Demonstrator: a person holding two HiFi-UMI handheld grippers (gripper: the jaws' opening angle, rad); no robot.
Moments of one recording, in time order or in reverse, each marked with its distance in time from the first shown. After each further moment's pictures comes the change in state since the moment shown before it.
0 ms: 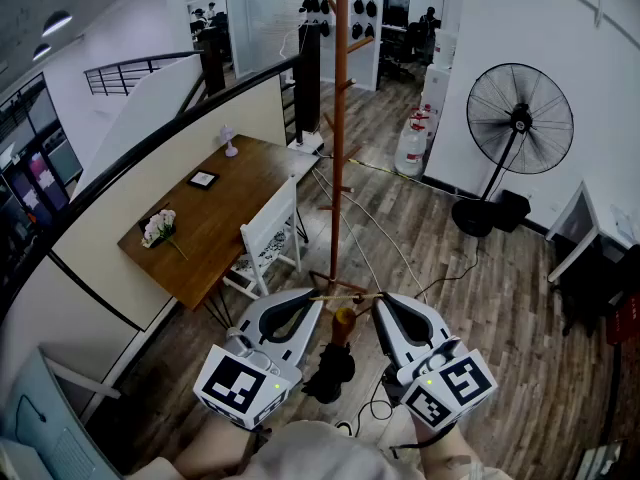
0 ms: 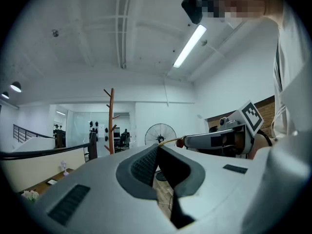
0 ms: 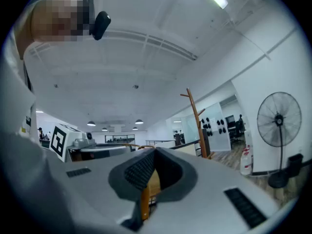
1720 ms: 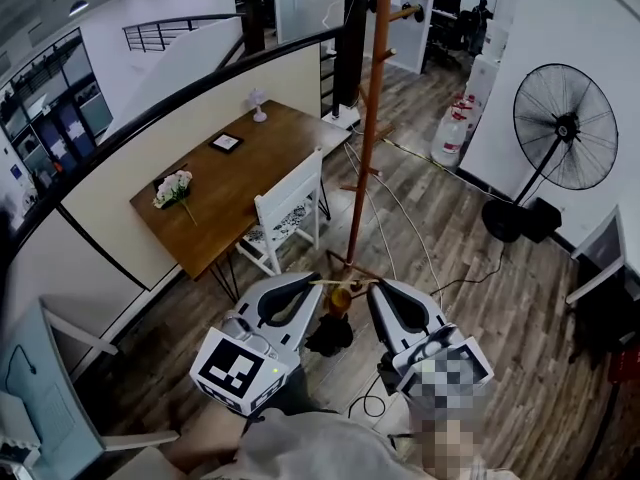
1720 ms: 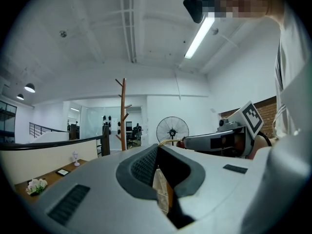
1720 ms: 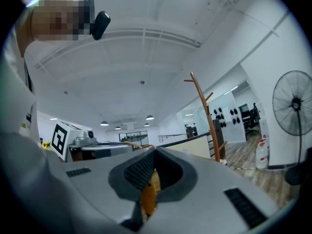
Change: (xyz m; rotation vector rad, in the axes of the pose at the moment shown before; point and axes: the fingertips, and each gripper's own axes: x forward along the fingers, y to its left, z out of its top) left arm 0.042 0.034 -0.061 -0.019 0.066 0.150; right arm 0.052 -0.049 -0.056 0.044 0.060 0.164
